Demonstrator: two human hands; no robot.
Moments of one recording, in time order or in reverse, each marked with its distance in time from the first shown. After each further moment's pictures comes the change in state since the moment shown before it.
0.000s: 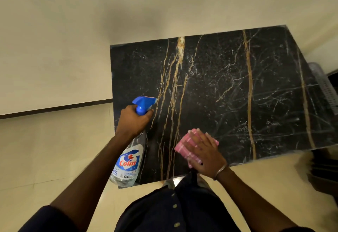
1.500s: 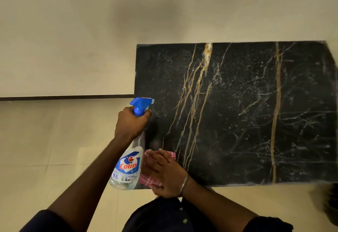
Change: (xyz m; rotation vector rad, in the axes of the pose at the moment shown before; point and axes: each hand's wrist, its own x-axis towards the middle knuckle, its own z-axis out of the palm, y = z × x) left_hand 0.010 -0.032 -0.044 -0.036 0.178 -0.141; right_hand 0.084 -0.141 0.023 -0.035 -0.248 -0.535
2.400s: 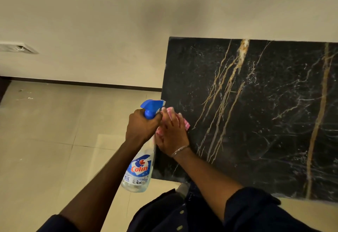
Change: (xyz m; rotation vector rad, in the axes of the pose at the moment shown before) left_hand -0.030 -0.042 -0.033 -0.027 0.095 -0.062; right_hand 0.114 0.007 -0.032 0.079 0.195 0.435
